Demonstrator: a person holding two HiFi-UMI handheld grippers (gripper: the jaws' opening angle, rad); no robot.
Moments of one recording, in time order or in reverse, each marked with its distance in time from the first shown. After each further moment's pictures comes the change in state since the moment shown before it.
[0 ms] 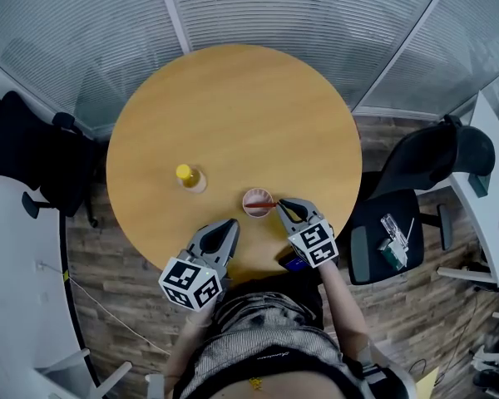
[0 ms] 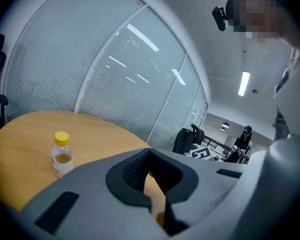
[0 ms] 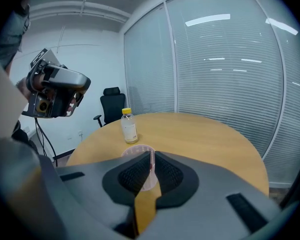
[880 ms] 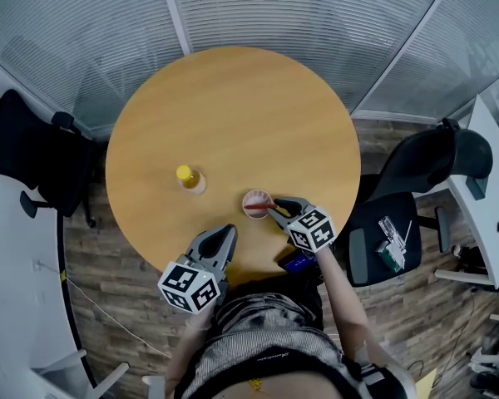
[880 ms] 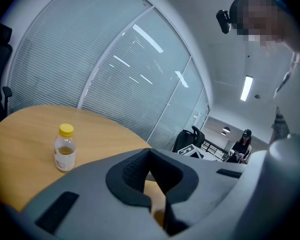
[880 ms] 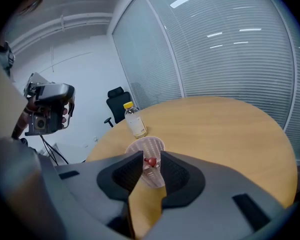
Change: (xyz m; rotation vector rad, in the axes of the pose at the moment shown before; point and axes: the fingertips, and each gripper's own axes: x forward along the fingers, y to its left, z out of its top) left arm -0.009 0.004 -0.012 -0.053 -0.011 0.006; right arm 0.030 0.006 -0.024 0.158 0.104 0.185
